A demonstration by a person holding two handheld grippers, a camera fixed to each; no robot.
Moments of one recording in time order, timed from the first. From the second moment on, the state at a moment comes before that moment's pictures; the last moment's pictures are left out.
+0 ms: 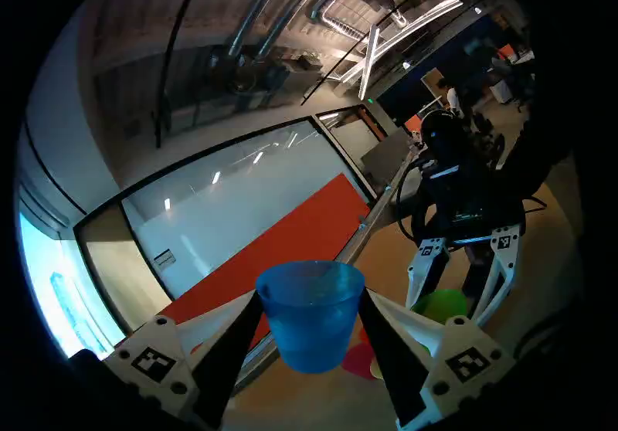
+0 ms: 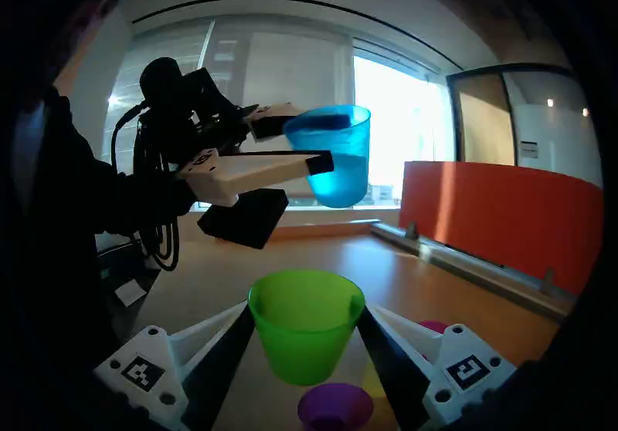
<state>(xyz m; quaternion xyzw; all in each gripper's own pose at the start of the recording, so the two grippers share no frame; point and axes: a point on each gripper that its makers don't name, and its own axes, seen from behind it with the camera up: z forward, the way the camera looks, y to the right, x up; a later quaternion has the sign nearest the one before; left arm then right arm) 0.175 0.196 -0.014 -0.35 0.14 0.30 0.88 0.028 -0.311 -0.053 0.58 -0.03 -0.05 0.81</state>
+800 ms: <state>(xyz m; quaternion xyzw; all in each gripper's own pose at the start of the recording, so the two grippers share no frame) 0.178 0.197 -0.016 -0.34 0.16 0.34 0.86 0.028 -0.313 -0.054 0.58 -0.03 -0.06 0.81</state>
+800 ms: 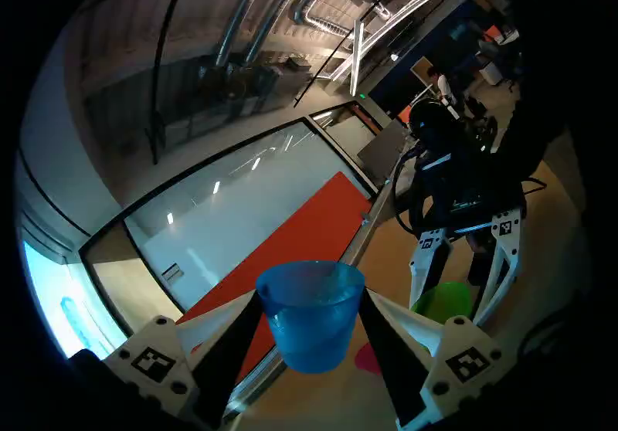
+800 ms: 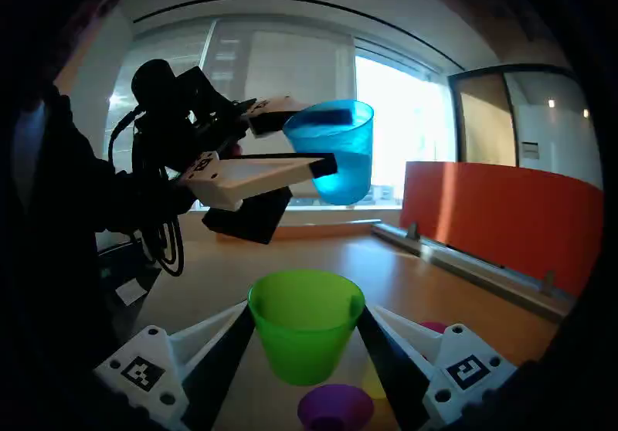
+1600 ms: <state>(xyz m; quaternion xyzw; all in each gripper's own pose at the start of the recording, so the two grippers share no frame) 0.180 0.201 -0.023 -0.34 0.18 0.37 0.85 0.031 -0.315 -0.056 0.58 -0.03 -0.05 0.81</state>
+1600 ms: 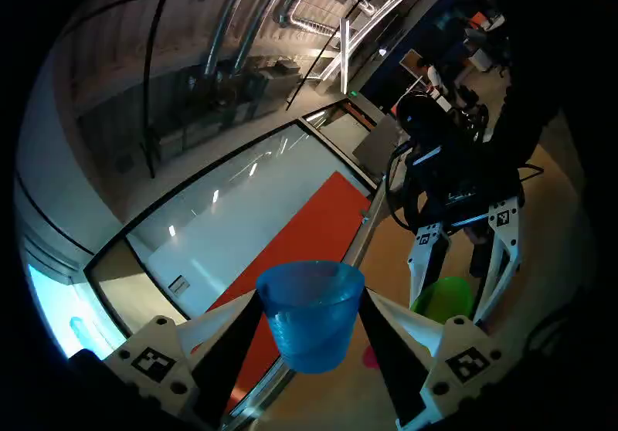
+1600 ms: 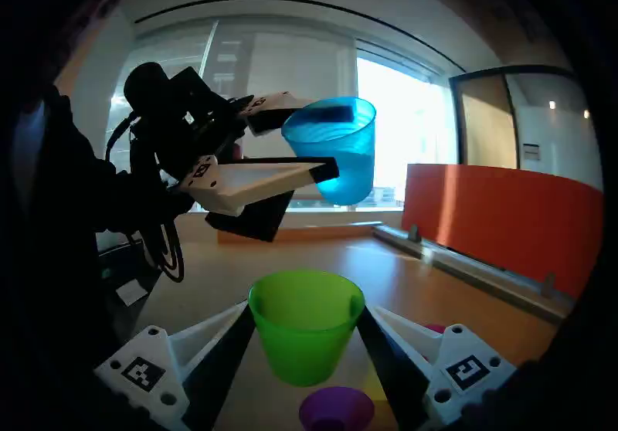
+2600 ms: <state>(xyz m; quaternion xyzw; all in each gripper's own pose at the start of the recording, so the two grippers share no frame) 0.176 0.208 -0.022 -0.33 0.19 0.40 0.83 0.031 -0.318 -0.059 0.59 -0.03 -0.05 0.81</state>
